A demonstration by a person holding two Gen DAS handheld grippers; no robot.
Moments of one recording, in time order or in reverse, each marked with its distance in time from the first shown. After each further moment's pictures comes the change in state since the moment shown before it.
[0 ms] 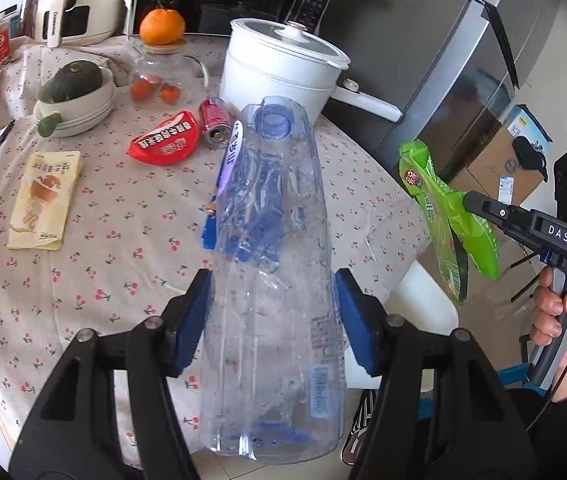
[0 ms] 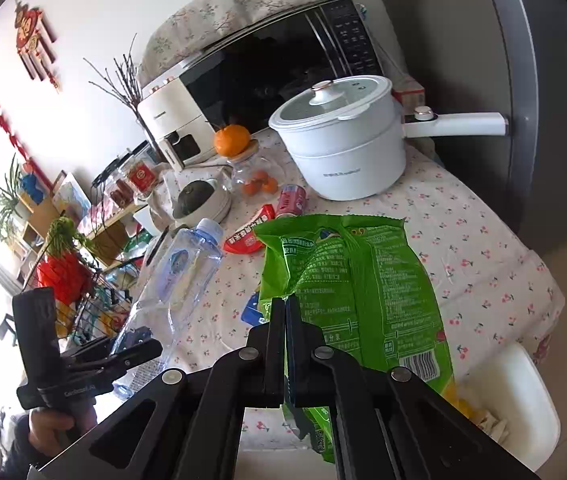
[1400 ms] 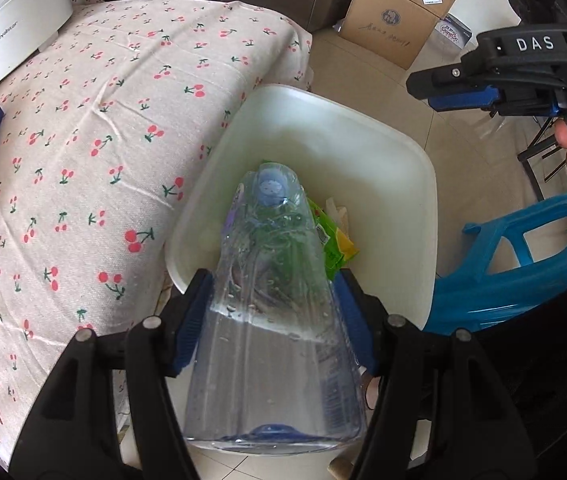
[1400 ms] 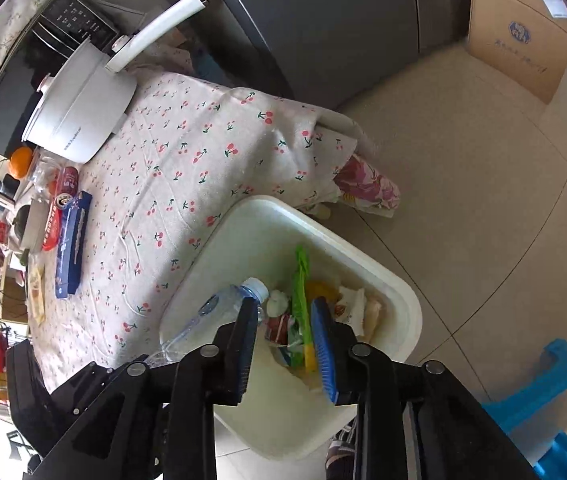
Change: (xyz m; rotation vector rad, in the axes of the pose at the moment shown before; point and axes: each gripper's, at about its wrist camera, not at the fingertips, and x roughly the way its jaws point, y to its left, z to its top) left arm 0.168 -0.208 -0.089 0.489 0.388 -0.107; right arm -0.046 -0.230 -0.095 0.453 0.254 -0.380
